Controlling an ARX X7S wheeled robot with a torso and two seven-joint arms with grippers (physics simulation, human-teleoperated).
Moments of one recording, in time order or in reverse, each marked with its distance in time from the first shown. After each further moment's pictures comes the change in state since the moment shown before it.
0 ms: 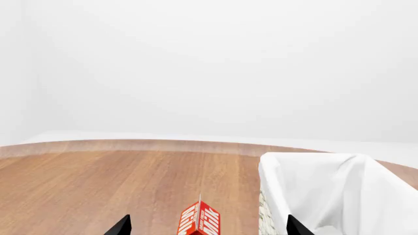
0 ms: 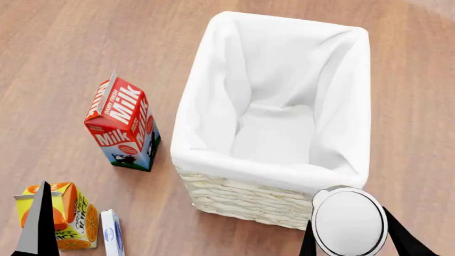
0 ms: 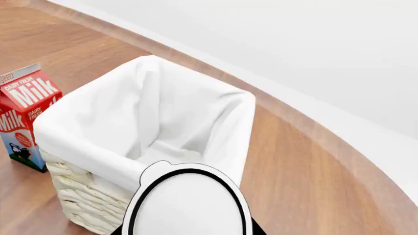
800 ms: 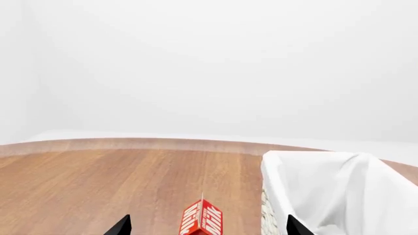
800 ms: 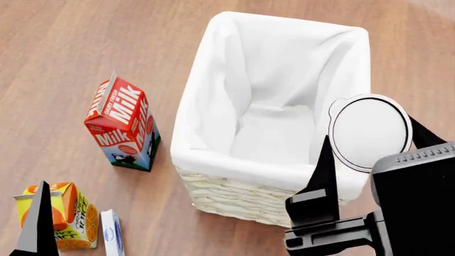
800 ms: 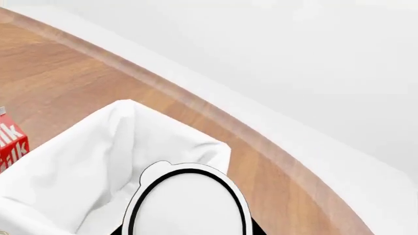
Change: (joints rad) left arm 0.000 -0.010 0.010 -0.017 0.003 0.023 -0.001; right arm 0.386 -0.005 0.201 0.076 0.427 0.242 -0.168
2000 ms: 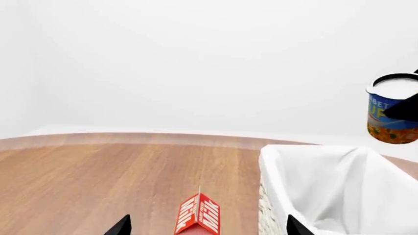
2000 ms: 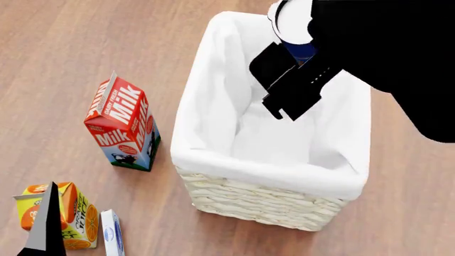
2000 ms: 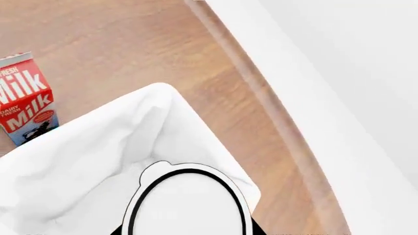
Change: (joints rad) left arm -0.010 0.012 0.021 -0.038 -0.003 0.019 0.018; right arm 0.273 -0.570 0.192 0.853 0.204 0.652 -0.761
